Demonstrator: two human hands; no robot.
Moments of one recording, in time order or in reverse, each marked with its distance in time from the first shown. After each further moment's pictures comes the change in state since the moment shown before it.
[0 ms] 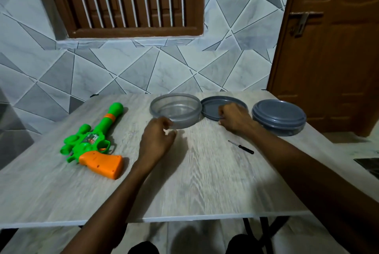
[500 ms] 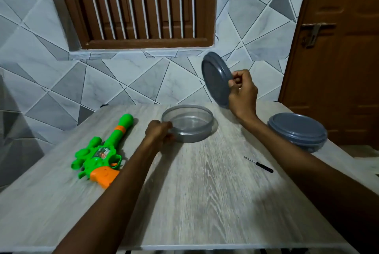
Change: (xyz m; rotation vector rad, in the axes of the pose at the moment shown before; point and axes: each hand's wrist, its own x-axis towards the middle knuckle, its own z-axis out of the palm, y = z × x) left_hand 0.095 -0.030 -0.001 -0.691 -0.086 -0.755; right_hand 0.035 -0.067 -0.060 0.838 0.812 0.064
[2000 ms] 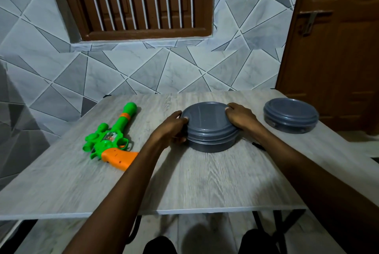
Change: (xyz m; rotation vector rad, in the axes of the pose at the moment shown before) left_hand -0.086 -0.003 0.002 0.287 -0.327 0.063; right_hand -0.064 0.021 -0.033 -0.495 -0.635 0.547
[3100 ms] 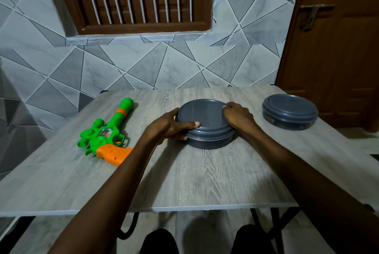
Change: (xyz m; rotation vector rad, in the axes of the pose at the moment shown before) left_hand 0.008 -0.004 -0.005 0.151 -0.059 0.010; right_hand 0.002 0.002 0.012 -0.056 0.020 0.054
